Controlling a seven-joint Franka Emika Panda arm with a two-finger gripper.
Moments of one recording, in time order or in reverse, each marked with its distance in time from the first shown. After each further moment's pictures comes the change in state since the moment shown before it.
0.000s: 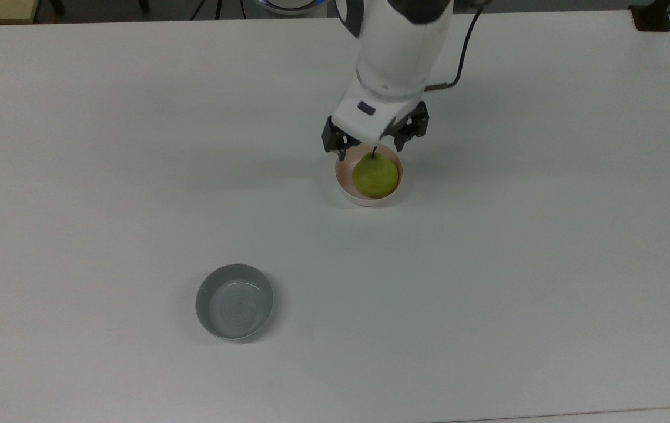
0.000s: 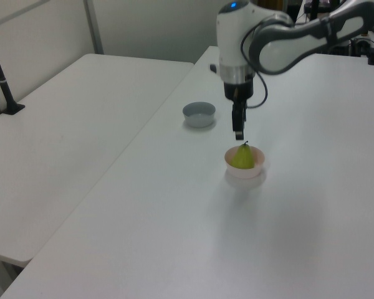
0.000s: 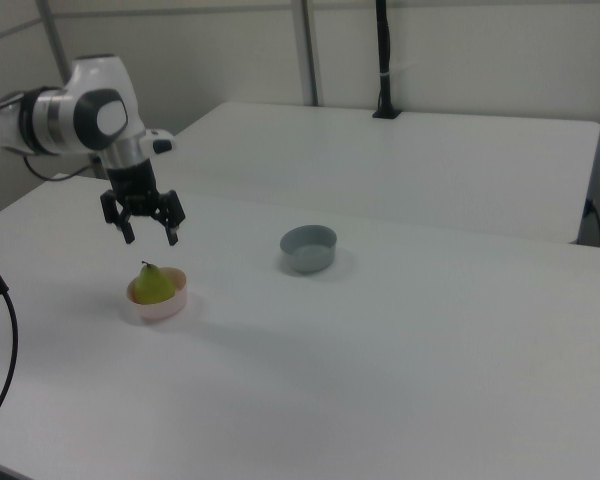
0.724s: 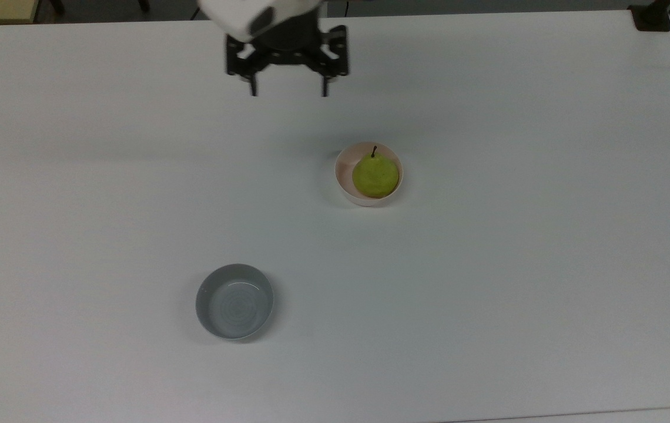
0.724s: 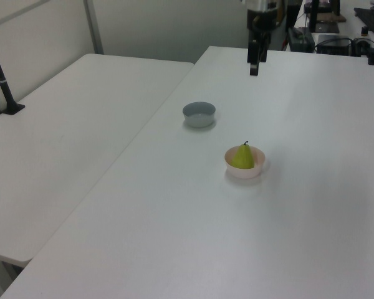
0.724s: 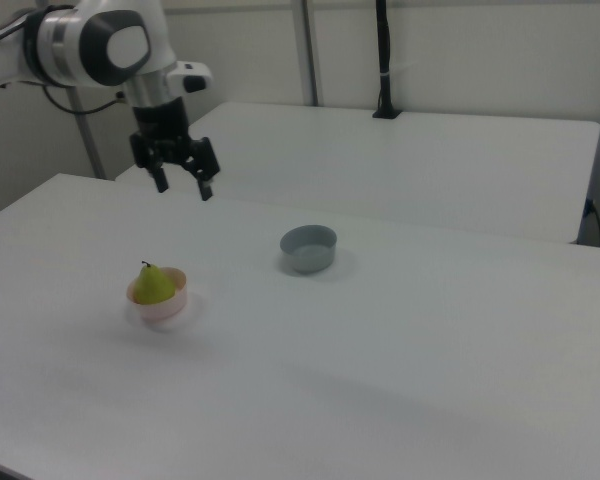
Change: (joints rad) arm -0.202 -0.189 0.007 0.050 0.000 -0.149 0.019
